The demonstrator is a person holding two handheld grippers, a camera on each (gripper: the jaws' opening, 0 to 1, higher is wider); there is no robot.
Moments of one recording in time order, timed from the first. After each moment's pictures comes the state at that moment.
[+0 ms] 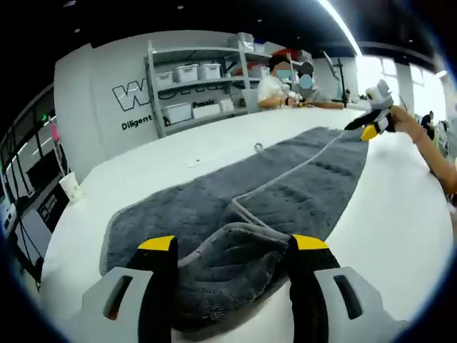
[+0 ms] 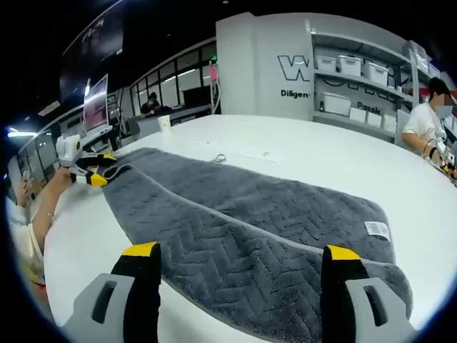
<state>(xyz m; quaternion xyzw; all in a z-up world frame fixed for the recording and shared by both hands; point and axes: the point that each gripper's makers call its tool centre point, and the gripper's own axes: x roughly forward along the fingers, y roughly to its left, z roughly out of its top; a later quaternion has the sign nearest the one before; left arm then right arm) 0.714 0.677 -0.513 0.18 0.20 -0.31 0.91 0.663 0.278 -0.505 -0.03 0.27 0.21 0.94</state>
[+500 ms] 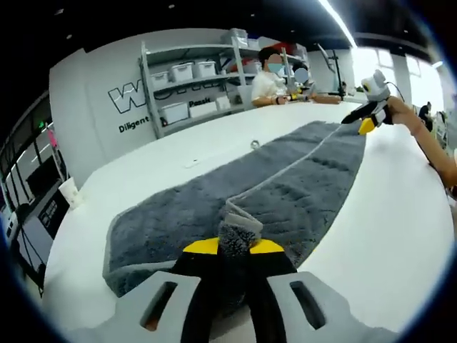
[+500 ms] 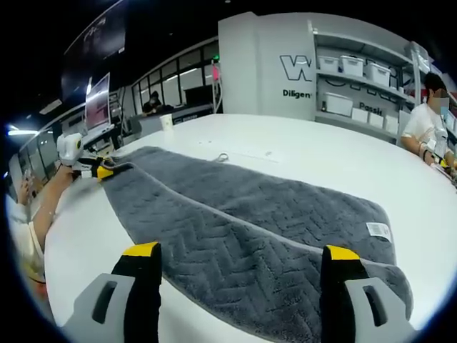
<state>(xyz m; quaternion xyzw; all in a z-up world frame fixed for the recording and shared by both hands) 0.710 0.672 -0.497 0.16 0.18 -0.33 0.91 0.658 0.282 -0.506 -0.03 0.28 0.21 0.94</state>
